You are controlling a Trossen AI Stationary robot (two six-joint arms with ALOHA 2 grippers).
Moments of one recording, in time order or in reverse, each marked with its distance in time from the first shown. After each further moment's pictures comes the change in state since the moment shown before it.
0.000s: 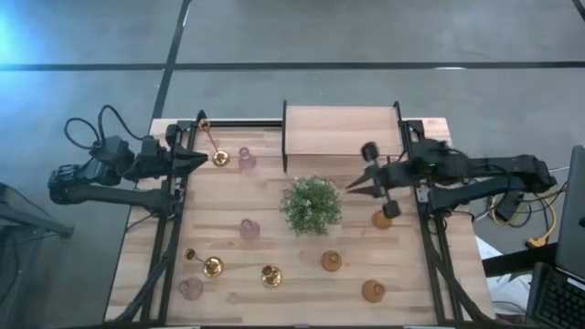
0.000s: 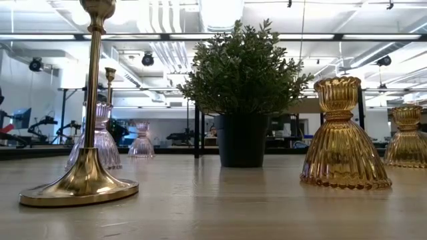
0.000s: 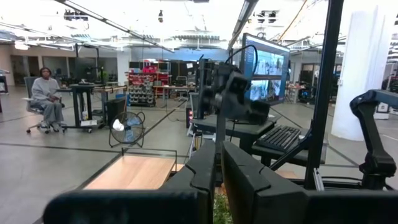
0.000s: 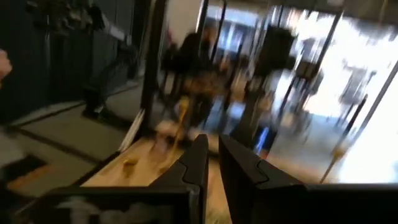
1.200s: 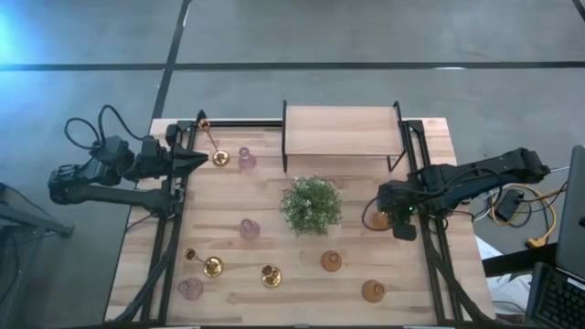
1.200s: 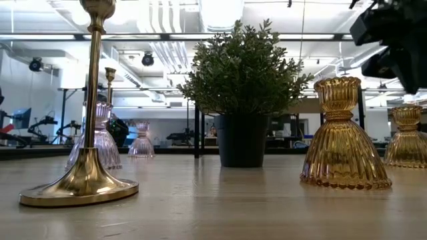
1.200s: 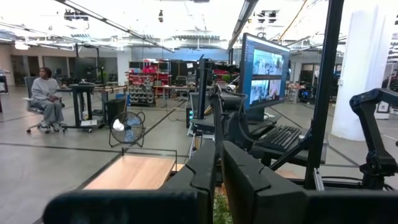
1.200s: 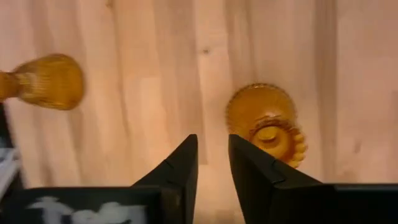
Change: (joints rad) left arm 0.000 0.000 0.000 0.000 0.000 0.000; right arm 0.170 0.091 -0.031 -1.154 0.145 0.485
